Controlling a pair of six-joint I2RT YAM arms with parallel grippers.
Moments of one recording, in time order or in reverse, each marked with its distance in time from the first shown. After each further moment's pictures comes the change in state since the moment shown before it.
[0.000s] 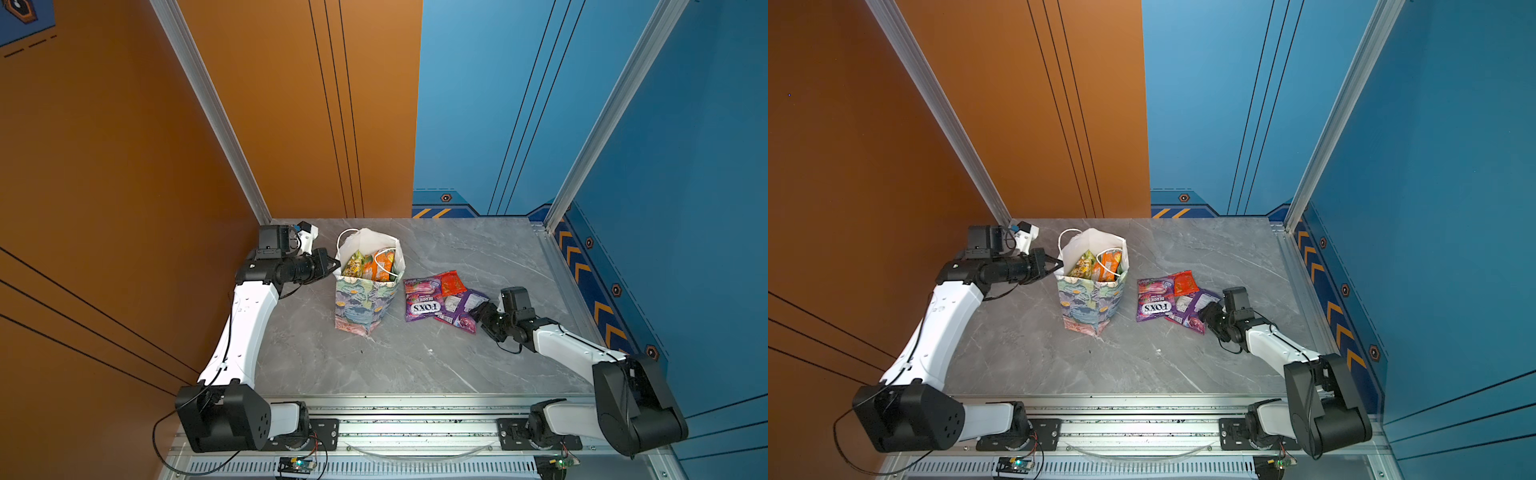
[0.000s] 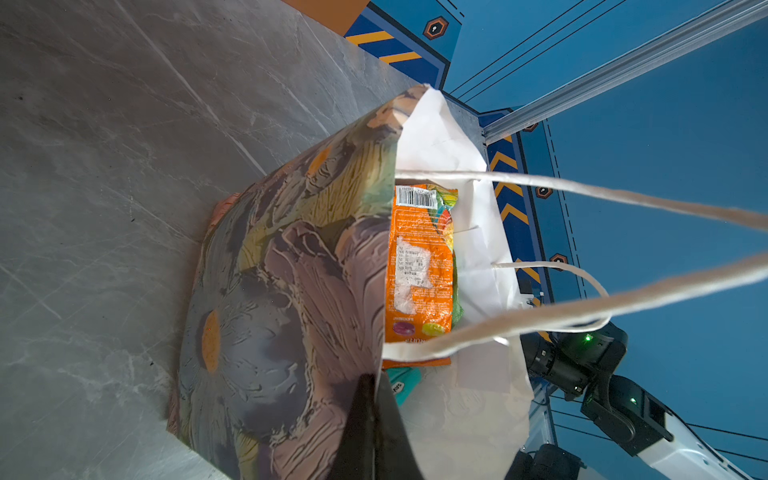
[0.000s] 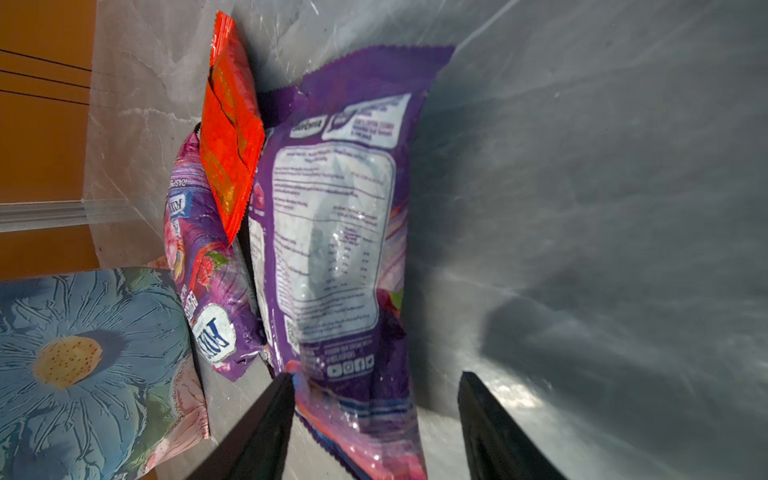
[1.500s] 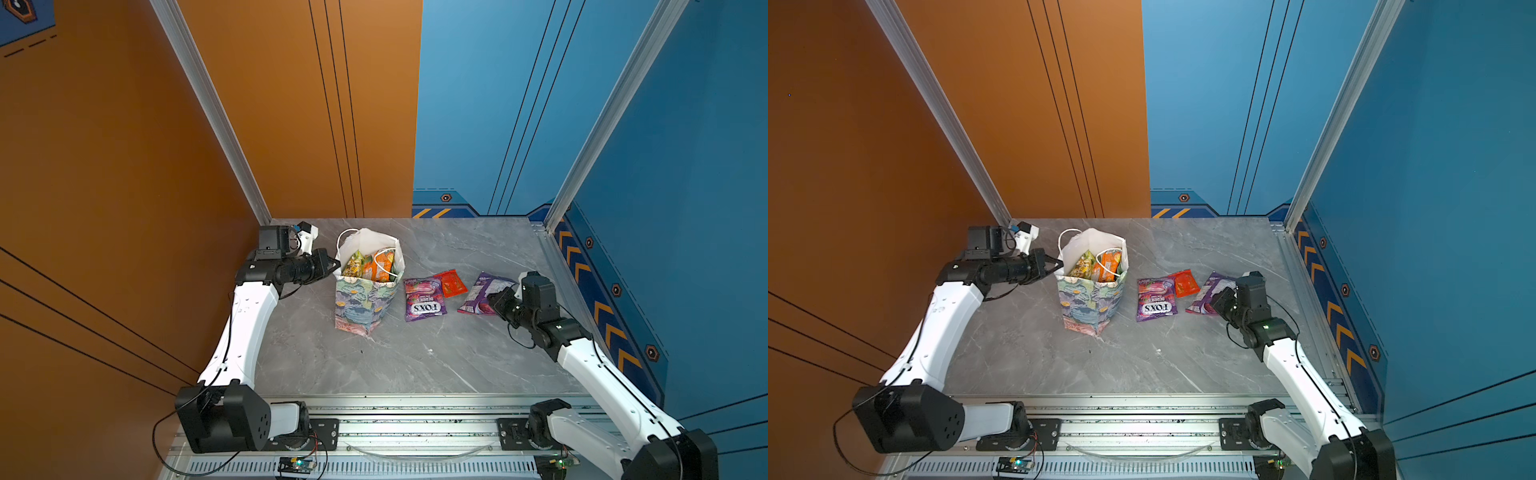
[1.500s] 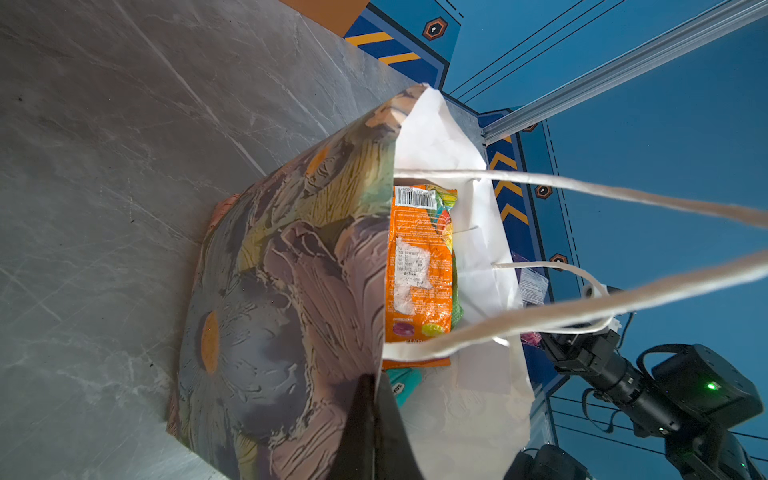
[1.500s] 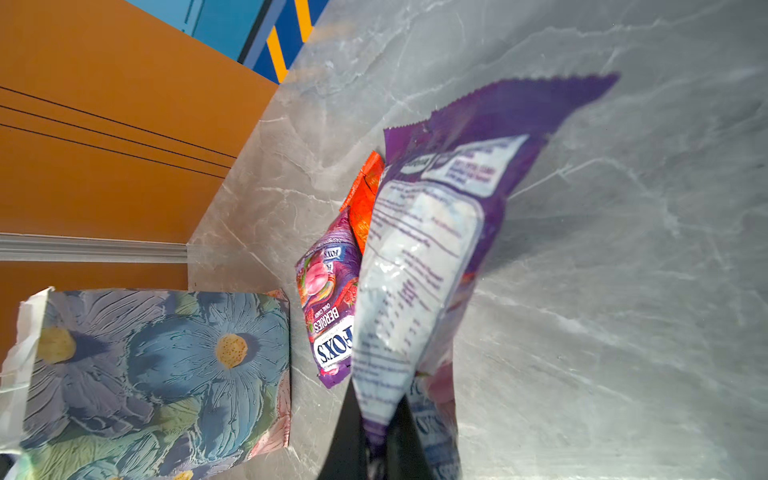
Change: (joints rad) left arm 0.000 -0.003 -0.010 0.011 0.001 0.000; right arm 0.016 -0.361 0.154 -0.259 0.141 -0.002
